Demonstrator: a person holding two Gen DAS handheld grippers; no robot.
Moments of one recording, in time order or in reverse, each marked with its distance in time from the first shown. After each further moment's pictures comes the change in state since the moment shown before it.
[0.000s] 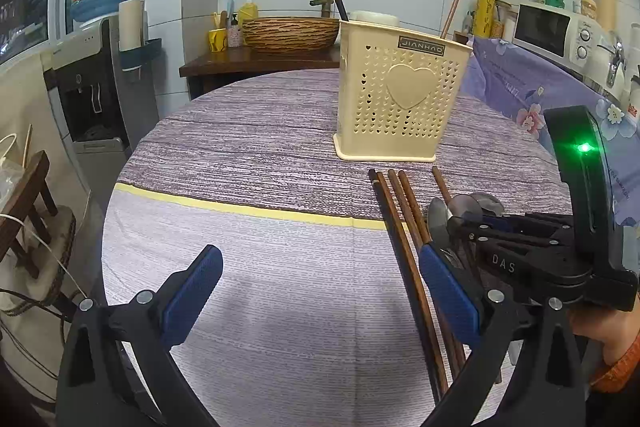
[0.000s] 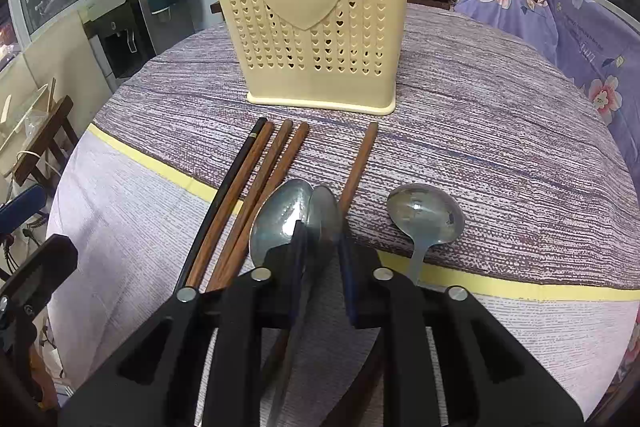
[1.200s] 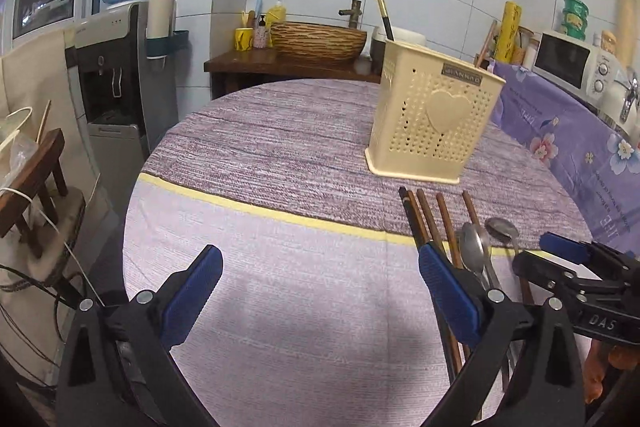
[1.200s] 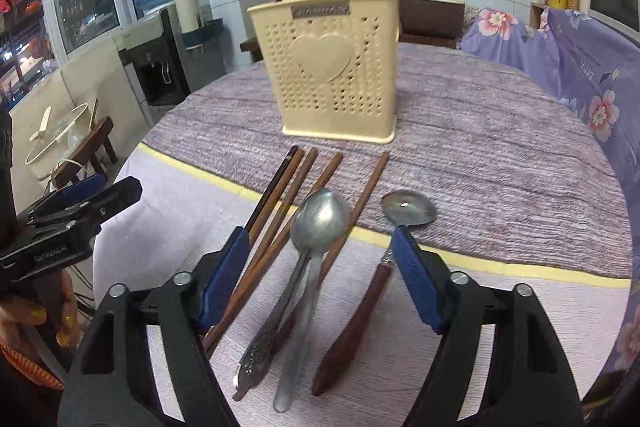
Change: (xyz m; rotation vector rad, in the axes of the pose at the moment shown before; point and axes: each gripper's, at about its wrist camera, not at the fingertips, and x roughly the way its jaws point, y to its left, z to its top) left arm -0.007 0.024 0.001 -0.089 -0.031 0.033; right arm -0.063 0.000 -0.020 -0.019 -0.123 0.078
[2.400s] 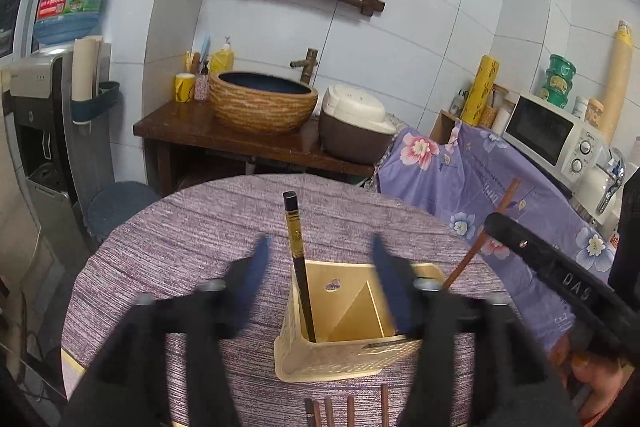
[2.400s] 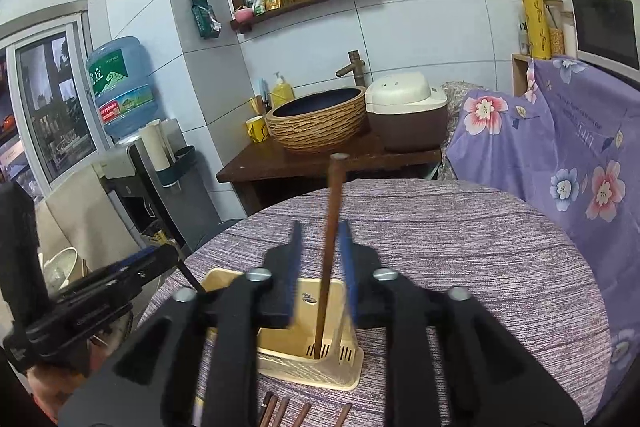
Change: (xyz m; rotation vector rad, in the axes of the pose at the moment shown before) left arm 0.051 -0.049 0.201 -0.057 -0.118 -0.193; right arm -0.010 -0.070 0.220 0.147 -0.320 0.005
